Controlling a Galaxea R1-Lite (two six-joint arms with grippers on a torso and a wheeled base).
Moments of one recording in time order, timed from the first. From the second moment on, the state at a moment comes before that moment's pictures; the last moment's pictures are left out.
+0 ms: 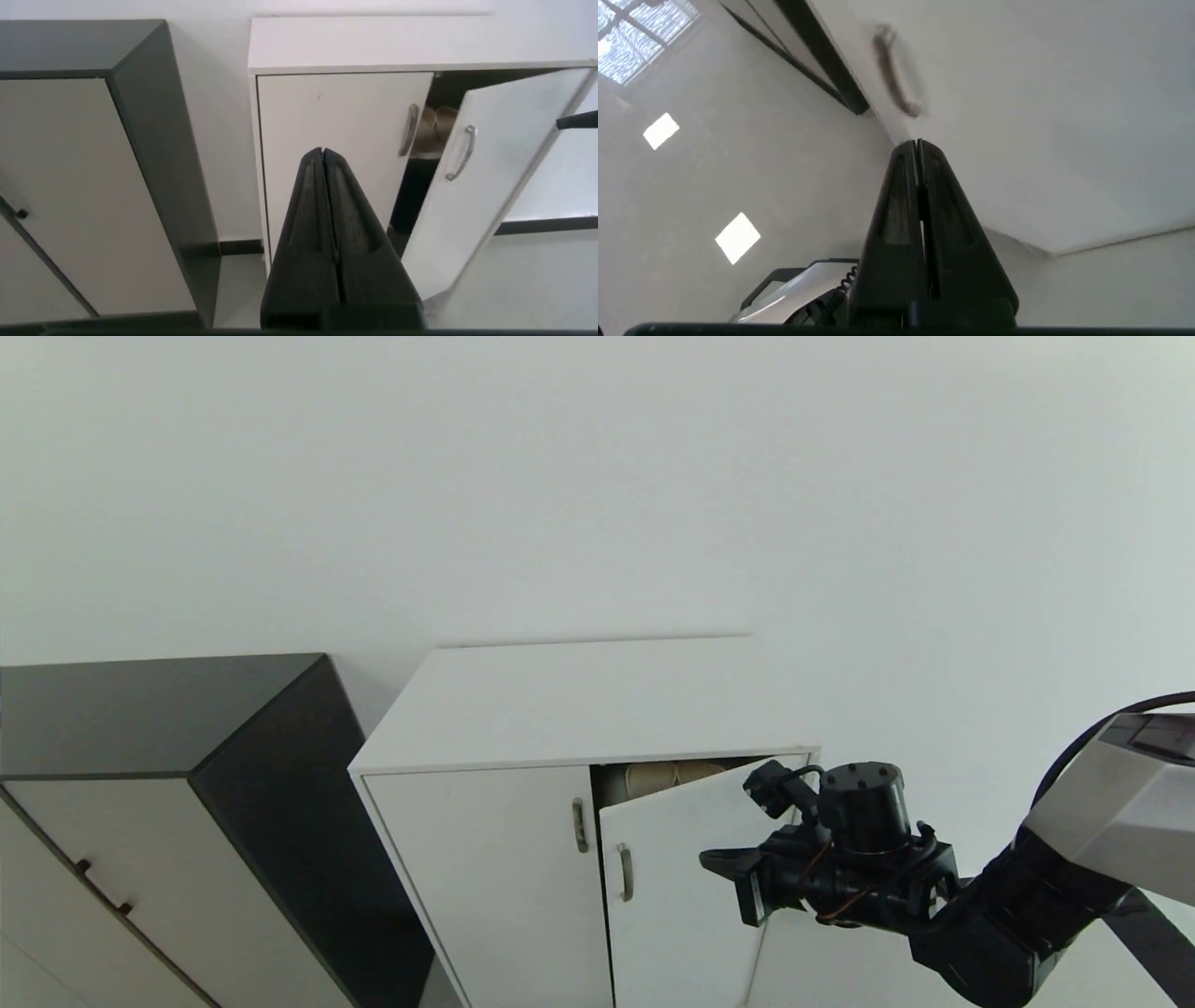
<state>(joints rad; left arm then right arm) 0.00 0.00 0.00 0.00 0.00 -0.01 0.60 2.09 -0.70 -0.97 0.29 0.09</state>
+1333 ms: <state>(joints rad) 0.00 0.00 0.00 0.00 0.00 -0.02 0.53 2.22 -0.85 -0.97 0.28 0.11</state>
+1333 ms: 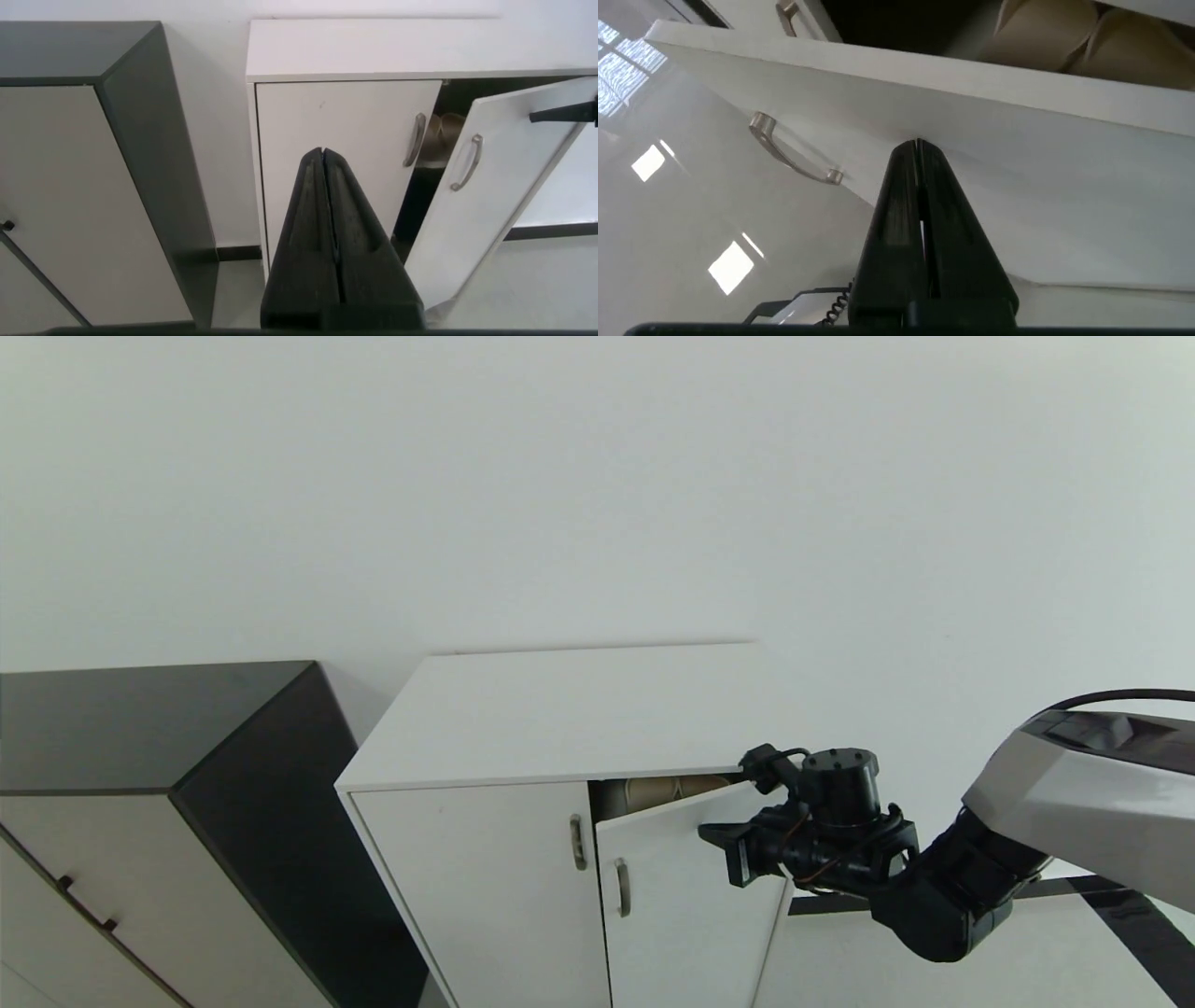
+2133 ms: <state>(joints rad) 0.00 0.00 0.00 0.00 0.00 -0.02 0.47 2.27 -0.91 -0.97 0.28 0.11</state>
